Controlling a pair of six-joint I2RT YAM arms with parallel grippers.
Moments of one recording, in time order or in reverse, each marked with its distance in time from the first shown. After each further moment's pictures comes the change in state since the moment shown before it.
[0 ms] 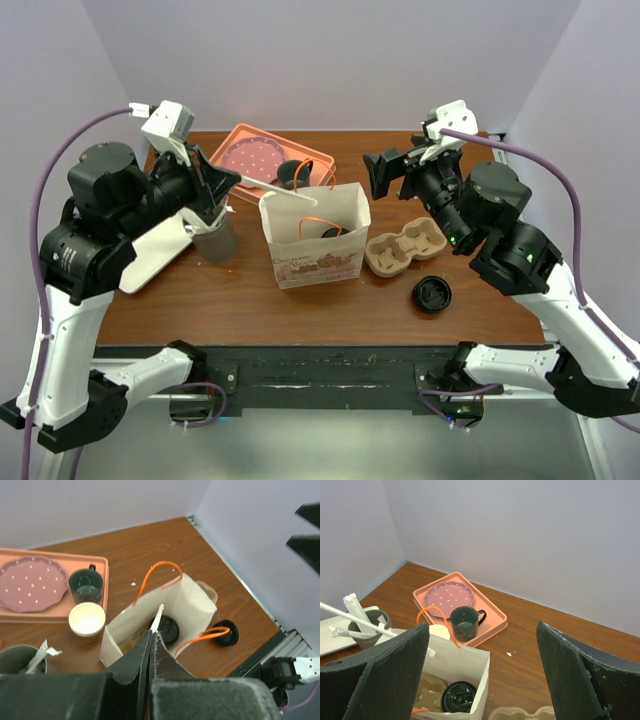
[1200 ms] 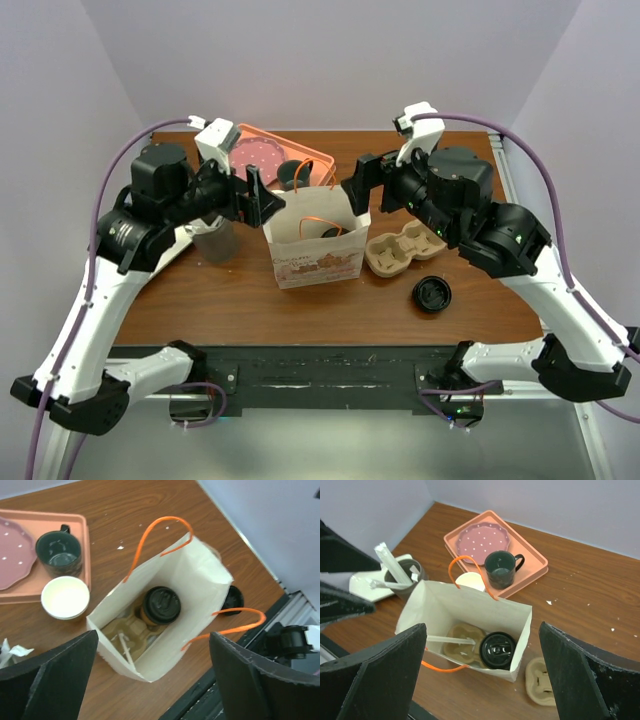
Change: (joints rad) left arm 0.000 0.042 -0.251 0.104 0.116 0.043; right arm 0.000 0.127 0.163 -0.346 -0.119 0.259
